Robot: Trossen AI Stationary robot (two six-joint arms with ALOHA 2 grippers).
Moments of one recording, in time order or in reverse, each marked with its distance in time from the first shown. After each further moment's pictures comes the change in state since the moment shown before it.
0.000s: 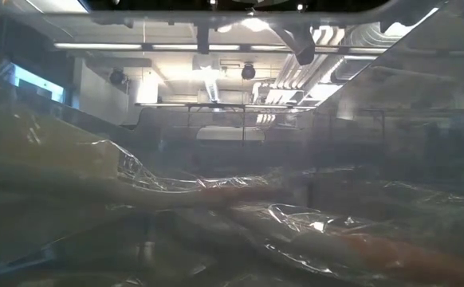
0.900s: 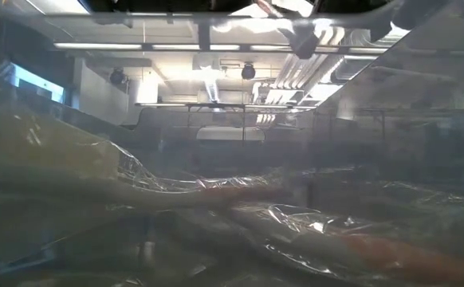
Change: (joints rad) left arm 0.002 -0.016 0.000 0.001 0.071 -0.016; right arm -0.224 -0.084 0.000 -0.051 -0.642 0.124
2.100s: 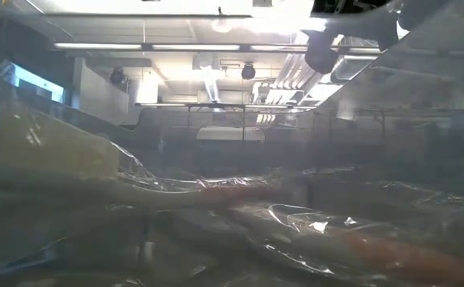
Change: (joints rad) left arm -0.522 -0.055 0.095 -0.417 -0.483 -0.696; right arm -0.190 -0.066 0.000 -0.257 -0.301 0.014
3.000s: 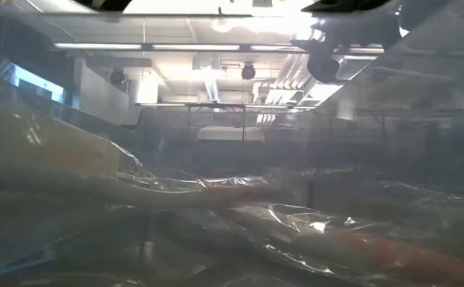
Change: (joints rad) left arm -0.095 0.435 0.504 -0.794 0.107 -0.568; right arm 0.000 0.000 0.000 -0.113 0.095 -0.134
